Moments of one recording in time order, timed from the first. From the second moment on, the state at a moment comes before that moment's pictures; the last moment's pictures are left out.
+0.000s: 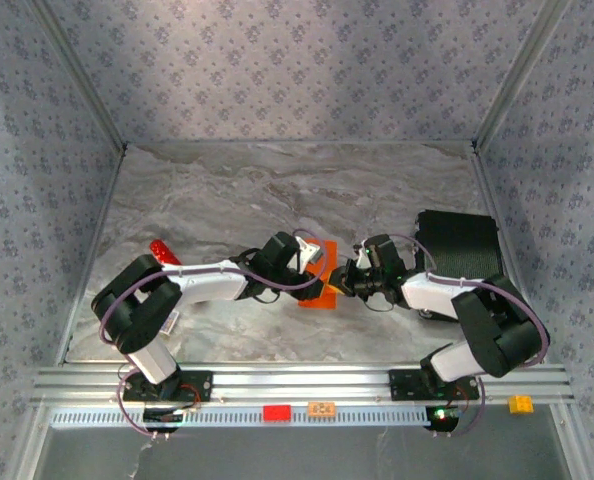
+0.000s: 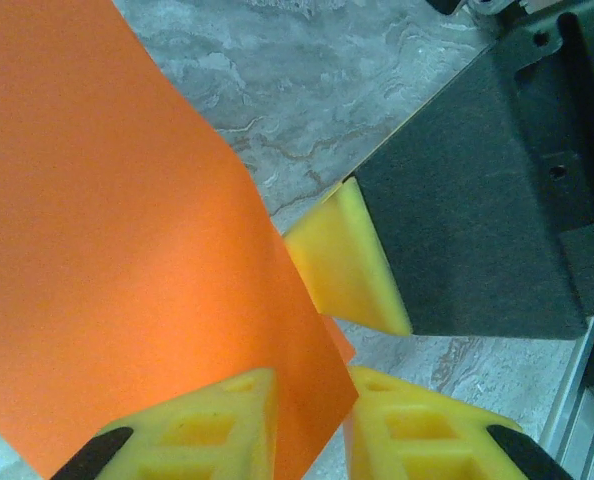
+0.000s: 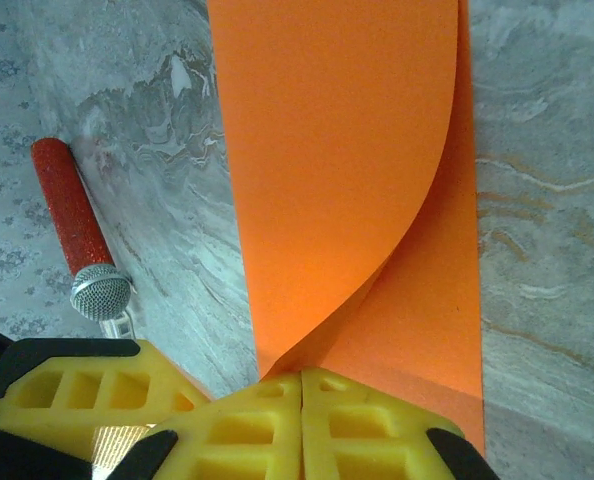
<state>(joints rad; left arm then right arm) -0.88 1.66 0.84 0.02 0.38 -0.44 0.49 1.44 0.48 0.17 -0.55 1.00</state>
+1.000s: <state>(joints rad) -0.88 1.66 0.84 0.02 0.35 -0.46 0.55 1.47 0.47 0.05 -0.46 0.94</state>
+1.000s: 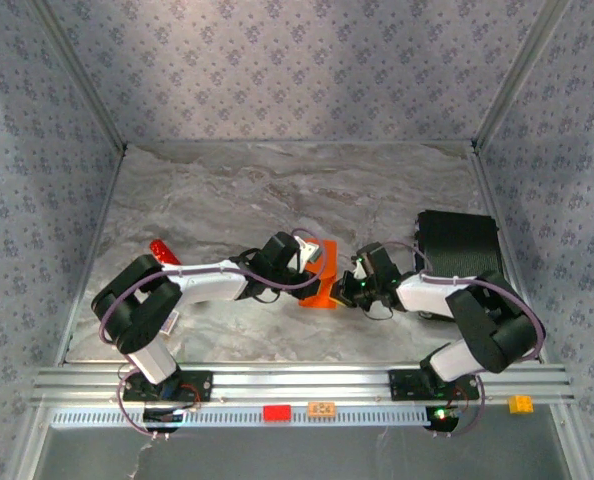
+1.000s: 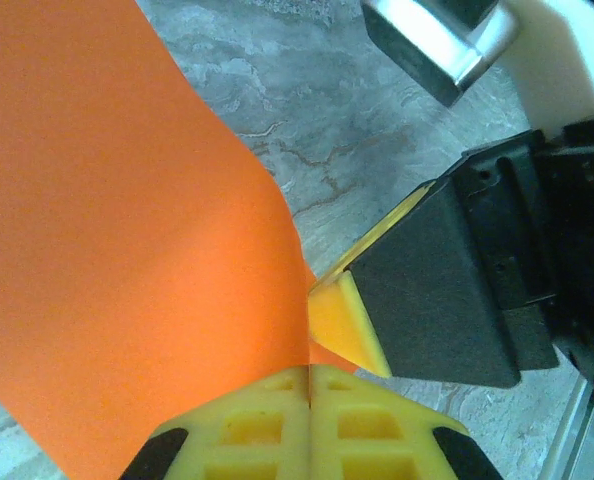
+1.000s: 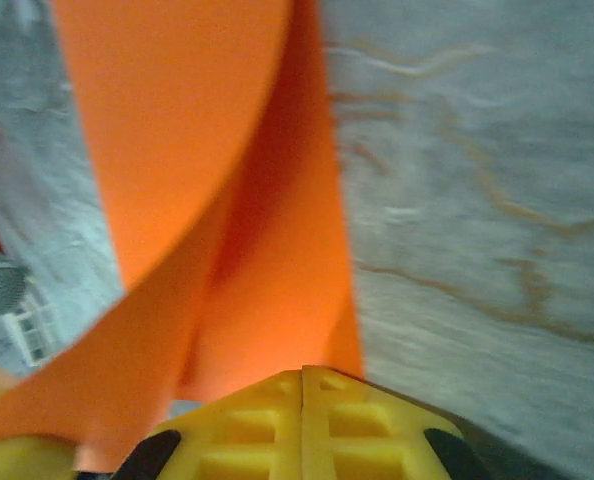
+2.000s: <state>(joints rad) -0.88 1.72 0.86 0.07 0.35 -0.59 0.52 1.44 0.55 -0.05 -0.44 0.87</state>
